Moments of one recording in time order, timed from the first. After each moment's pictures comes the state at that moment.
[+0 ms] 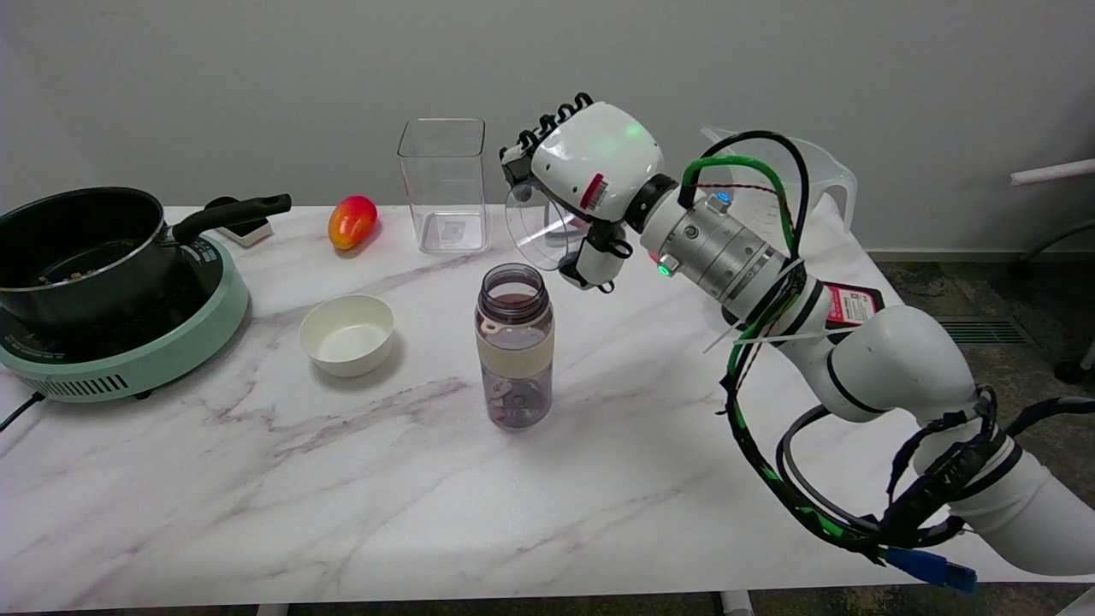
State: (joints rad) arm 0.20 -1.03 -1.80 1.81 2.21 -0.17 -1.89
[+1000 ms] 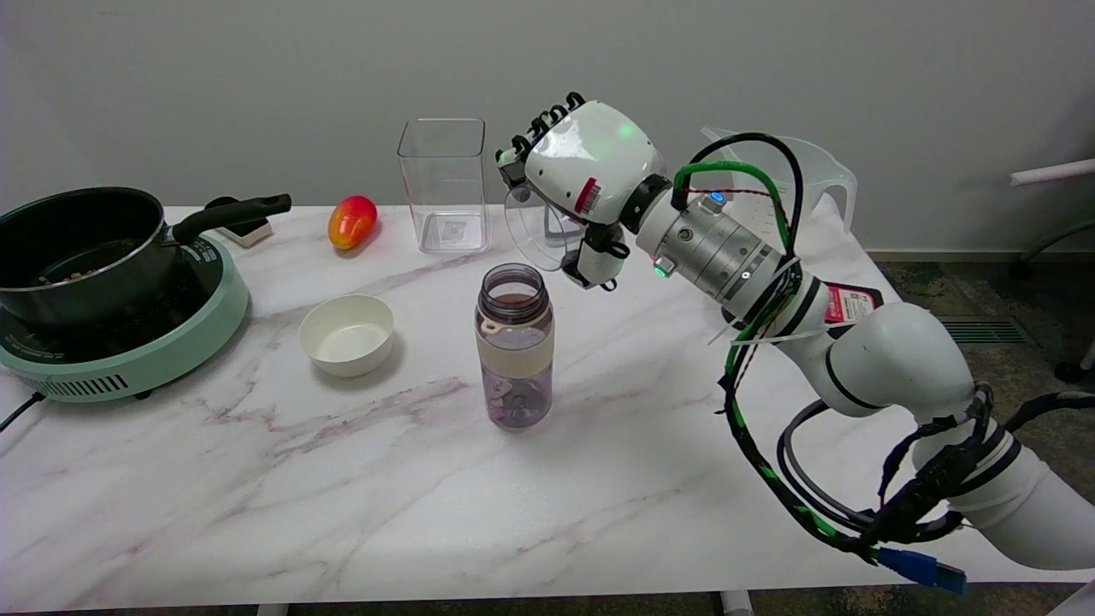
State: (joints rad) arm 0.21 -1.03 -1.80 1.81 2.14 -0.19 -1.89
